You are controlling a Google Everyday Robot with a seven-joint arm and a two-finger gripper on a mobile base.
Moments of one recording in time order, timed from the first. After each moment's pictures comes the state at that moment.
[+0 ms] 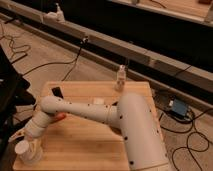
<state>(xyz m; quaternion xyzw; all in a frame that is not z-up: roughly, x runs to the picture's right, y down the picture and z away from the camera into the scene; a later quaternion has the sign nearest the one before) -0.401 0.279 0.699 -0.36 -0.61 -0.26 0.65</state>
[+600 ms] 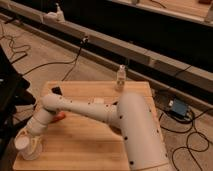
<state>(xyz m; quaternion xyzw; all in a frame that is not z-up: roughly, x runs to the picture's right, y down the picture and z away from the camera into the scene) -0.392 0.253 0.712 -0.34 -0.61 -0.25 0.67</state>
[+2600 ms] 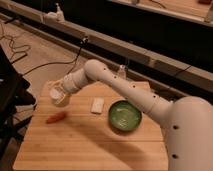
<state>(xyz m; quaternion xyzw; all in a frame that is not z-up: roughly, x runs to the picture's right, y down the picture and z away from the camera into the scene) -0.240 0.018 0.717 -0.17 -0.54 -0.08 0.82</state>
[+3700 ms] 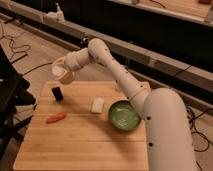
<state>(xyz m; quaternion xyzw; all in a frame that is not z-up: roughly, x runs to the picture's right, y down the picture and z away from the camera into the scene) -0.251 -0.104 0.757 -0.15 -0.58 -0.03 0.80</state>
